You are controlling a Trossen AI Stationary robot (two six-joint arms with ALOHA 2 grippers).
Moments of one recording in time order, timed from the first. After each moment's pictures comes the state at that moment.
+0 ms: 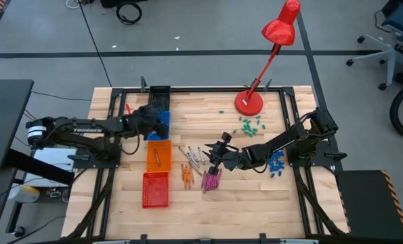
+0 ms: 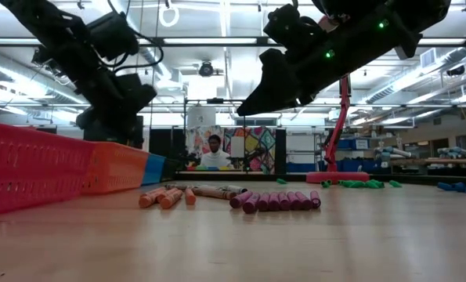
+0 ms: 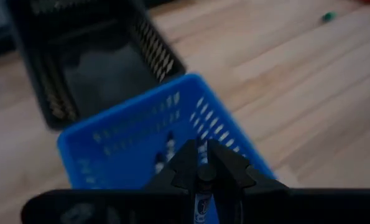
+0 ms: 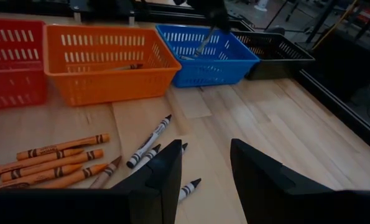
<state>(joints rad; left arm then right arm) 0.29 1.08 0.48 -0.23 -0.45 -0.63 0.27 1.75 0.83 0.41 0.70 0.11</state>
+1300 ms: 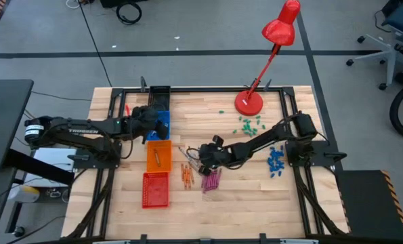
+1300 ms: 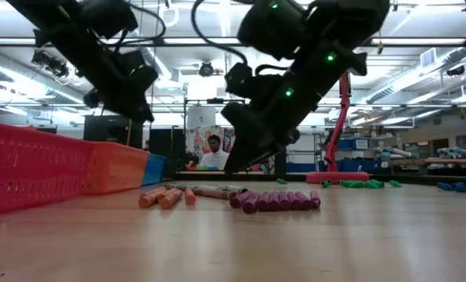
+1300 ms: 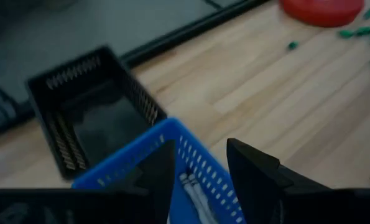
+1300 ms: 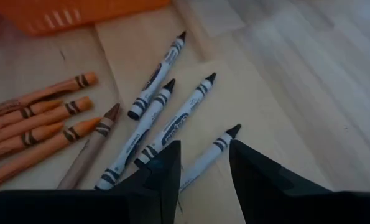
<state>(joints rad) 0.16 1.03 0.55 -0.24 -0.61 -0.49 0.18 1.97 1.11 -0.04 0.50 0.42</state>
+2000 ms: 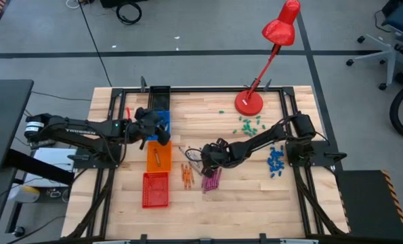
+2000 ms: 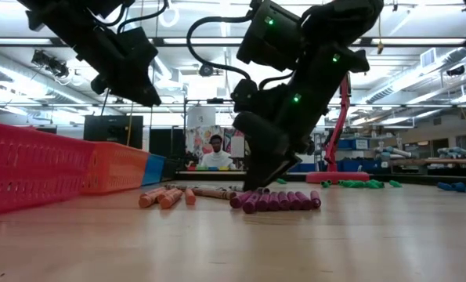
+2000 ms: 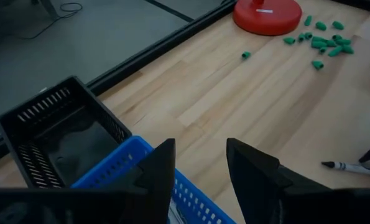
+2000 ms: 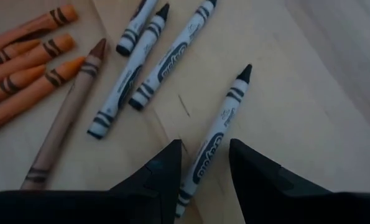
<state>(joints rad) 0.04 1.02 0.60 -0.26 -0.63 -0.43 0.17 1.99 1.14 -0.26 0.33 0.58</state>
